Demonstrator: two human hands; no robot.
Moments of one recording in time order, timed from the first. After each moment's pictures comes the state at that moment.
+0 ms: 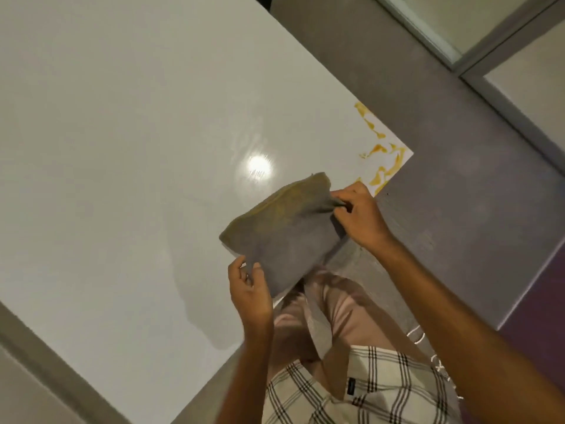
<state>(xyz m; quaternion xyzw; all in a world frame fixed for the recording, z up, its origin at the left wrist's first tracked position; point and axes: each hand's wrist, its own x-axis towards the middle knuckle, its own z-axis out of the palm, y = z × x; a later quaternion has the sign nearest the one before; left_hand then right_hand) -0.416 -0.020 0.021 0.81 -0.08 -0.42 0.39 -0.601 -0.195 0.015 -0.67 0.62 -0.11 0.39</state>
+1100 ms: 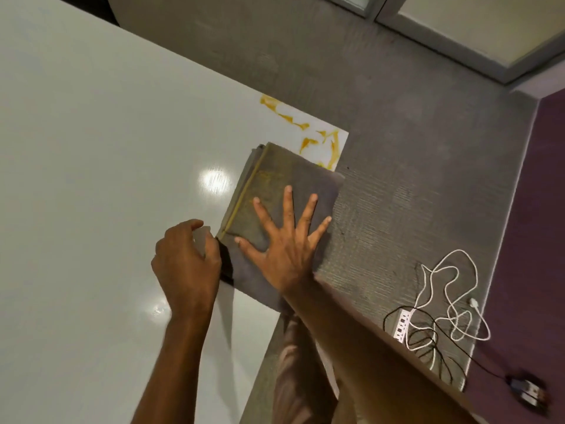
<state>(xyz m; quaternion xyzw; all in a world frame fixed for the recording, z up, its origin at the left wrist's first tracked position) -0.396 -0.194 -0.026 0.78 -0.56 -0.23 0.15 -0.555 -0.170 -0.096 -0.62 0.78 -0.02 0.10</state>
